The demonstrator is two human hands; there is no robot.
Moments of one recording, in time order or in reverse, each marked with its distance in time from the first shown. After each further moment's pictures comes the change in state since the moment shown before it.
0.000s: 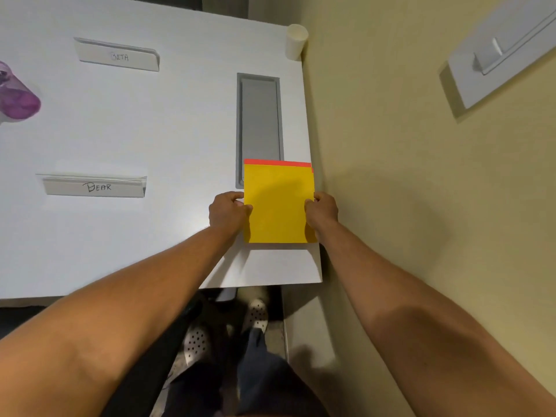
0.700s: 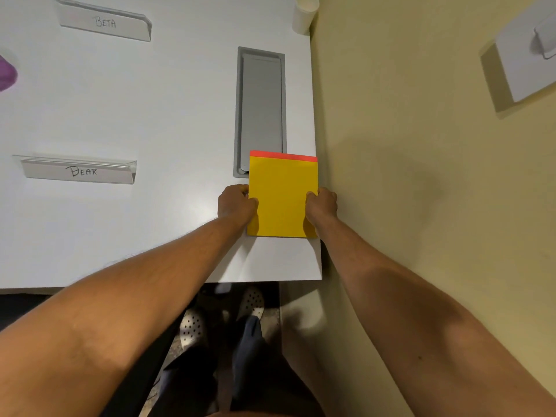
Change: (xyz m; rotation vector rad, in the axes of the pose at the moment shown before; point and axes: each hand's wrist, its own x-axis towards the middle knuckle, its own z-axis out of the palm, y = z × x) left_hand 0.033 -0.015 0.037 0.128 -0.051 0.020; right_hand 0.038 0.018 0.018 -0.220 0.019 0.033
